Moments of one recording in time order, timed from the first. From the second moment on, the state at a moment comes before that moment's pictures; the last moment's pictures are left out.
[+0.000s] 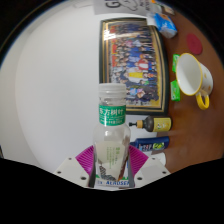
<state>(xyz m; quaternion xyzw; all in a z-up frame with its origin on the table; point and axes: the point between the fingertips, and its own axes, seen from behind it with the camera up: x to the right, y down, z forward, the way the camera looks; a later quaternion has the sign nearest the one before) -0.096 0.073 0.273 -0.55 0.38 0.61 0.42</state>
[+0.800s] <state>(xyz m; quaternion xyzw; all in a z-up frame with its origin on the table) -0.012 0.091 0.214 -0.68 0.31 0.49 0.45</state>
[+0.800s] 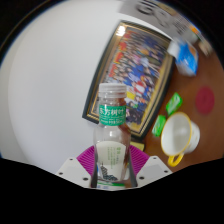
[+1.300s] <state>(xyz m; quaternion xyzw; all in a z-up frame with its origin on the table) 0.195 0.118 0.131 -0.79 -0.02 0.01 0.61</state>
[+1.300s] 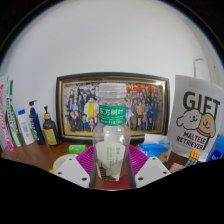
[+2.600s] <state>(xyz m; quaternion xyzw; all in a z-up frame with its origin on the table) 0.113 -0.204 0.189 -0.88 0.02 -0.04 0.46</state>
